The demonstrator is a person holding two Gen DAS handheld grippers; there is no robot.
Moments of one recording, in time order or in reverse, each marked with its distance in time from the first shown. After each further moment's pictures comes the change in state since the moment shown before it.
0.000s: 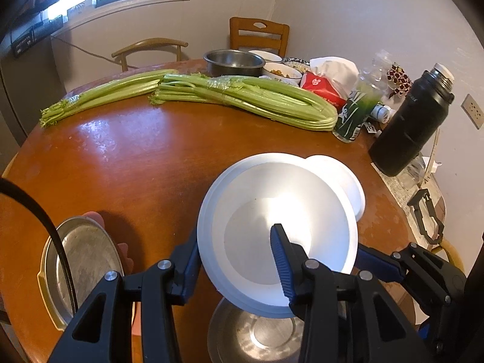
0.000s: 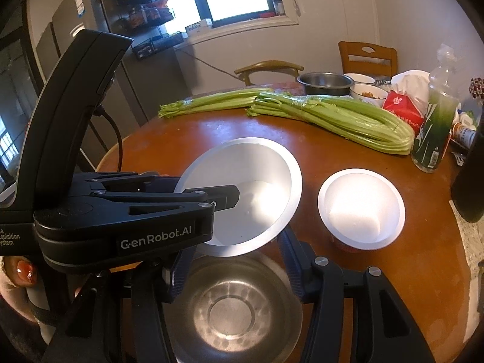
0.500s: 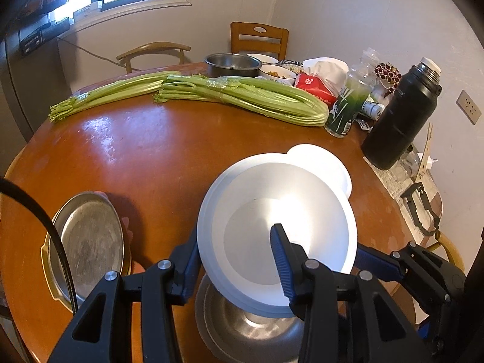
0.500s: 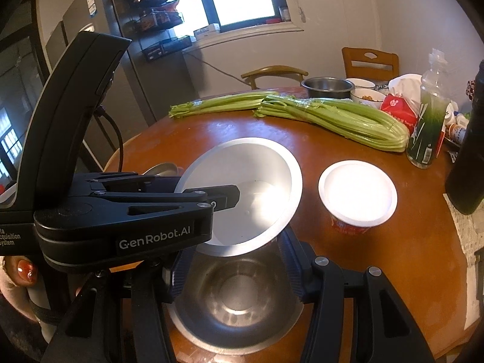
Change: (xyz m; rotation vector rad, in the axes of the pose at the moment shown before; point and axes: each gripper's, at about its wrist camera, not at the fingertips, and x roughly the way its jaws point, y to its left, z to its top) left arm -0.022 -0.016 -0.030 -0.004 -0.025 0.015; right arm -0.027 0.010 -0.024 -0.017 -0.017 0.022
